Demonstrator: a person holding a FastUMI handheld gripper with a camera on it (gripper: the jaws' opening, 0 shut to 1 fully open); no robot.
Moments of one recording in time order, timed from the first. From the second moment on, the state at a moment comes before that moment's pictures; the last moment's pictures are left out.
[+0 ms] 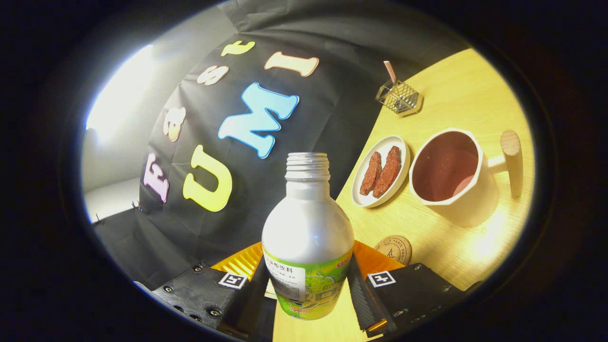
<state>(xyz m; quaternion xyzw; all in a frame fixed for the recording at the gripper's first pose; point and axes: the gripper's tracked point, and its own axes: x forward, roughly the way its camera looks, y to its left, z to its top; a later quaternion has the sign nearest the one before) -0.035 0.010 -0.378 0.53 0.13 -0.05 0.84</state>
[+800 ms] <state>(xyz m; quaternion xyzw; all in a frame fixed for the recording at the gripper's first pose) -0.048 0.002 -0.390 0.68 0.10 -0.08 0.72</state>
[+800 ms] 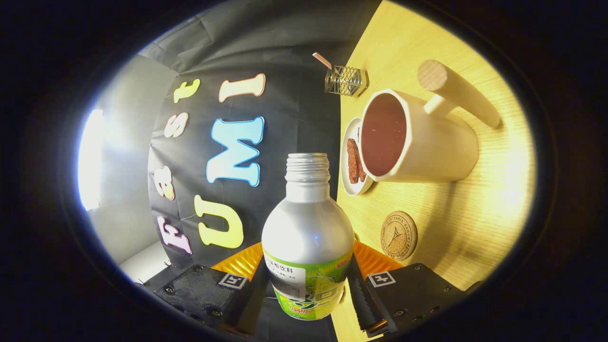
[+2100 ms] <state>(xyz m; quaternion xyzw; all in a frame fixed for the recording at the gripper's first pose) -0.042 -0.002 -0.384 0.76 0.07 -0.09 0.64</state>
